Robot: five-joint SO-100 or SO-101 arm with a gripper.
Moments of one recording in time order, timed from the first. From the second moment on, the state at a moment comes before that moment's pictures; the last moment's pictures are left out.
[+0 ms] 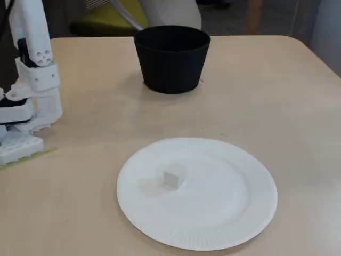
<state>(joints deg) -34.8 95.8 64.9 63.3 1.8</state>
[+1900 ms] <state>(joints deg) 23.2 100.4 103.7 81.0 -1.1</state>
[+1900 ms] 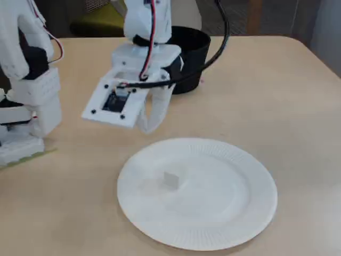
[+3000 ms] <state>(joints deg) 27.3 72.5 86.0 85.1 -6.0</state>
